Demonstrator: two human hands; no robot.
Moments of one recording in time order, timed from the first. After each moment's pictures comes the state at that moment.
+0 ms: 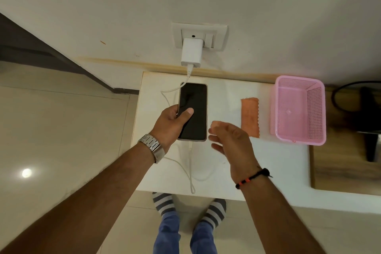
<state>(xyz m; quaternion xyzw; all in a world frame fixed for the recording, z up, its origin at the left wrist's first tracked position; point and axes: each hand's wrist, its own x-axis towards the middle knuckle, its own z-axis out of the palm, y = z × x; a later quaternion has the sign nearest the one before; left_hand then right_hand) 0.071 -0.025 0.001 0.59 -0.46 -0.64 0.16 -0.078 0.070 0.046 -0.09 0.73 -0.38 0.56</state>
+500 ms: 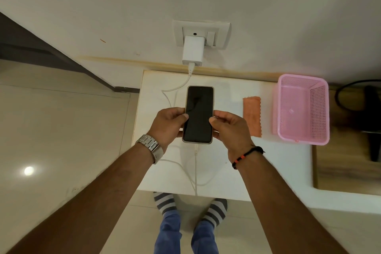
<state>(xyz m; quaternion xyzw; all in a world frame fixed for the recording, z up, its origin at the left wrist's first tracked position) 0.081 -0.028 -0.004 0.60 -0.40 -0.68 0.16 -0.083 0.040 0.010 -0.13 0.75 -0.38 0.53</state>
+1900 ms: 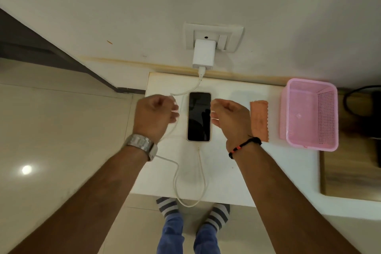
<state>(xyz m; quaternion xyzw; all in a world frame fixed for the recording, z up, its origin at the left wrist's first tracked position) 0.109 -0.062 0.022 0.68 -0.42 -0.54 0.27 -0.069 -0.005 0.020 -0.12 0.76 -0.41 0.48</state>
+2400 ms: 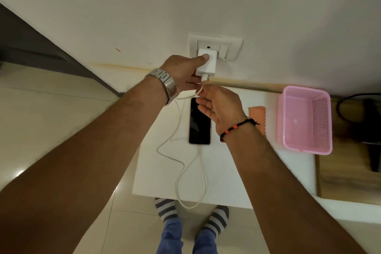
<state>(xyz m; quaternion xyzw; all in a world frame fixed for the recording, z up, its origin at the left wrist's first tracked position) 0.042 -0.154 0.085 0.58 -0.36 -0.72 0.16 -0.052 -0.049 0.075 -0.04 0.68 -0.44 0.59</state>
